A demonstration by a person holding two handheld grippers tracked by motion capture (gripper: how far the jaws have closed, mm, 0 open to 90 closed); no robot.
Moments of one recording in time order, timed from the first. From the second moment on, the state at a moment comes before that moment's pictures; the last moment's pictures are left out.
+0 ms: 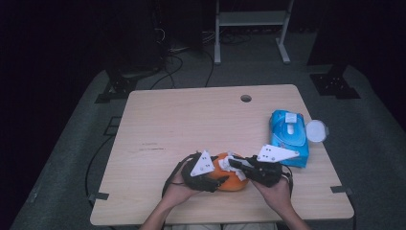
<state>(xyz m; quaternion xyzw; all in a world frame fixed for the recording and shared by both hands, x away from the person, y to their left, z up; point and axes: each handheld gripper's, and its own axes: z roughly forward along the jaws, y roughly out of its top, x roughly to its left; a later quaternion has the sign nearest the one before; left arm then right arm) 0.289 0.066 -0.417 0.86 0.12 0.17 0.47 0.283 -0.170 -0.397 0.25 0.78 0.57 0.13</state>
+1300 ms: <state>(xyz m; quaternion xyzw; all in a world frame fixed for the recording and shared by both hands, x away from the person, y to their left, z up) 0.294 0.064 -0.418 0.86 0.14 0.12 0.47 0.284 -0.183 -0.402 0.27 0.77 0.57 0.11</state>
